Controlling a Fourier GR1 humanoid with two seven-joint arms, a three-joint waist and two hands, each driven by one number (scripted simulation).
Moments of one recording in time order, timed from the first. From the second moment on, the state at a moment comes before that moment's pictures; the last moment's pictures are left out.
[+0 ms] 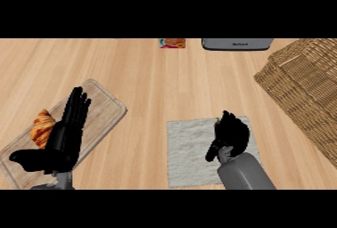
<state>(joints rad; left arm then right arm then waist) 0.00 0.16 -0.13 -1.68 0.12 0.23 -0.02 -0.29 -0.01 0.35 -1.32 1.01 0.13 1.09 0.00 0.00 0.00</state>
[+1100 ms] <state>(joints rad) -0.06 0.13 -0.12 -1.68 0.09 0.19 0.01 -0.60 -0.09 0.02 -0.91 1.00 -0.01 1.01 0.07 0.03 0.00</state>
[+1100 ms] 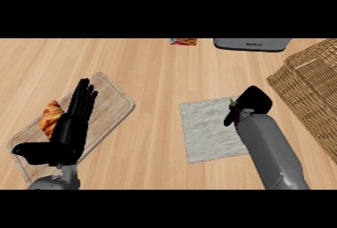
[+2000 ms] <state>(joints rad) -0.08 0.12 -0.12 -1.64 0.09 0.19 0.01 -1.00 -0.09 -0.08 -0.64 1.24 -0.60 1.00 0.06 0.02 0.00</state>
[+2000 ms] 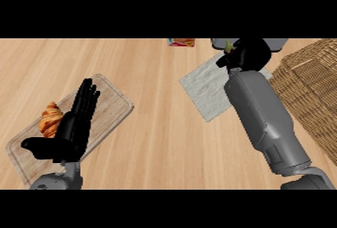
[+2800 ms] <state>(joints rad) -0.04 0.14 -0.07 -1.67 0.10 0.18 0.02 -1.14 -0.11 -0.18 -0.64 1.43 -0.56 1.14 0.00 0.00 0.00</state>
